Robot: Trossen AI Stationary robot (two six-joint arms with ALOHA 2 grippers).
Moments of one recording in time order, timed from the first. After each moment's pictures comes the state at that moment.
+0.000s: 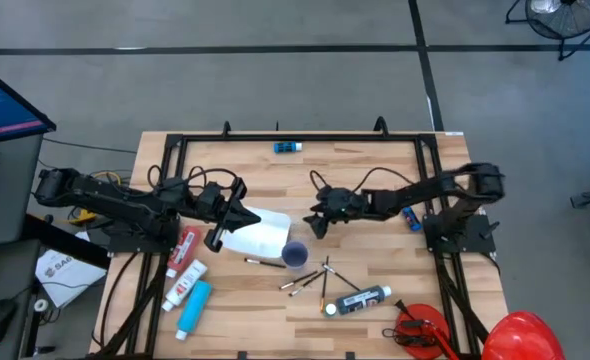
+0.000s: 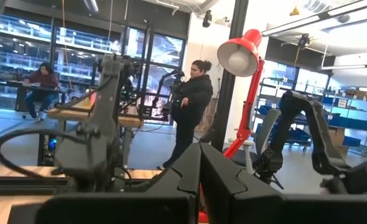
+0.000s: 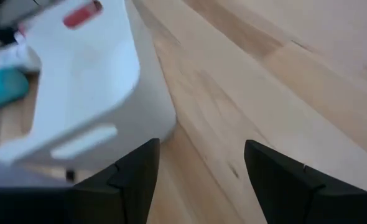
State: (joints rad) left arm -0.07 1.01 0.48 0.79 0.17 -0.19; right arm -0.04 1.67 0.76 0.24 0.11 0.58
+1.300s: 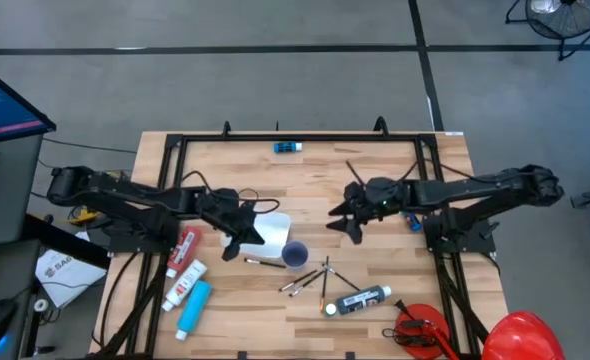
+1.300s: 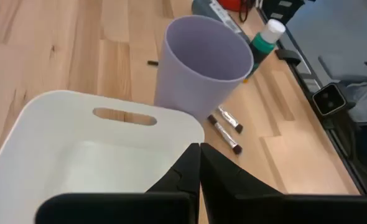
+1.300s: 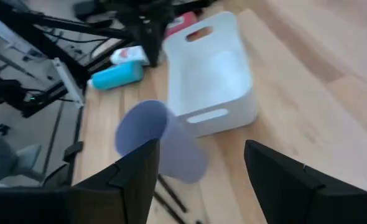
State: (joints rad) left arm -0.02 1.20 0.60 -0.03 0.28 -0.11; right arm 0.04 1.21 0.76 -0.07 -0.05 0.53
